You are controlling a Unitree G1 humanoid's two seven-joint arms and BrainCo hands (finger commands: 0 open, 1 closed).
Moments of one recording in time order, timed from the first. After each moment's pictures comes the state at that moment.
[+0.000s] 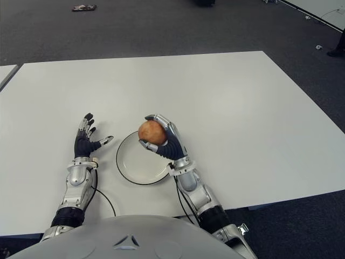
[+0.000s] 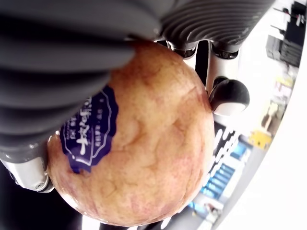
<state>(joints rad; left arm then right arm) 0.10 0.09 0.13 0.44 0.06 -0.46 0.12 0.09 -0.11 0.39 0.22 -0.46 -0.72 -0.28</state>
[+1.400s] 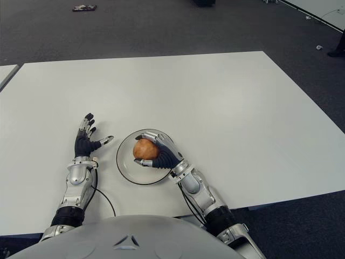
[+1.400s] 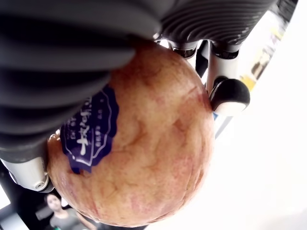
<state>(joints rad) 0.09 0.09 0.13 0.45 0.06 -0.45 0.11 0.05 -0.19 0.41 0.27 -0.59 -0.68 -0.15</state>
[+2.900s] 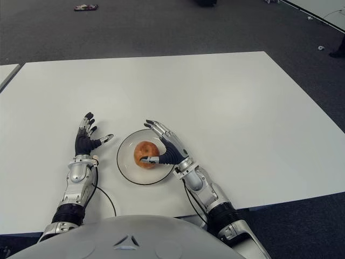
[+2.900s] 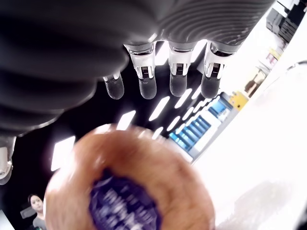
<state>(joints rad) 0.06 0.09 0.14 0.48 0.04 -0.43 0.11 0.03 -0.21 0.39 0.31 -0.58 -0.66 -0.18</state>
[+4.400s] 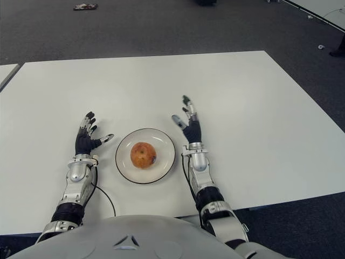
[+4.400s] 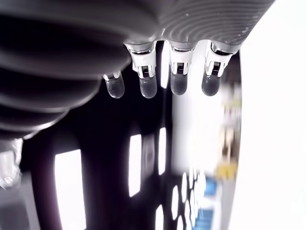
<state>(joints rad) 0.06 0.11 0.13 0.49 0.04 -0.44 0.10 -0.19 0.01 0.04 0.75 -0.02 -0.80 -0.13</state>
